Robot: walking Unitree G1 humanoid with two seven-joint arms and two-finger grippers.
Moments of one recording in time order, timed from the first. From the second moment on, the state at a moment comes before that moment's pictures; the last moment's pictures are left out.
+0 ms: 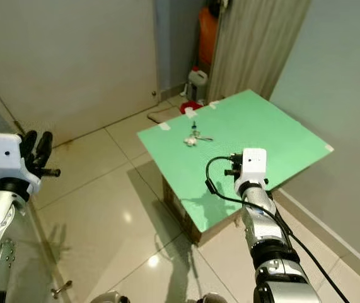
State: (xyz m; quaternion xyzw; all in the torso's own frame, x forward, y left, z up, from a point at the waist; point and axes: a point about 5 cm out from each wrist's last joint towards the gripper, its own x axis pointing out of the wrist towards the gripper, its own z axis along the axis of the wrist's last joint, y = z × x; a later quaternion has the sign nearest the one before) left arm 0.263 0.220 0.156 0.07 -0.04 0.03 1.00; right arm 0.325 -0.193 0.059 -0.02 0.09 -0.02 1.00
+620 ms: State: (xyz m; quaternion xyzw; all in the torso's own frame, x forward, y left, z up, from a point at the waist) left arm 0.275 0.207 0.139 0.09 0.01 -0.04 1.00; right arm 0.313 -0.193 0.047 -0.02 0.09 -0.03 1.00
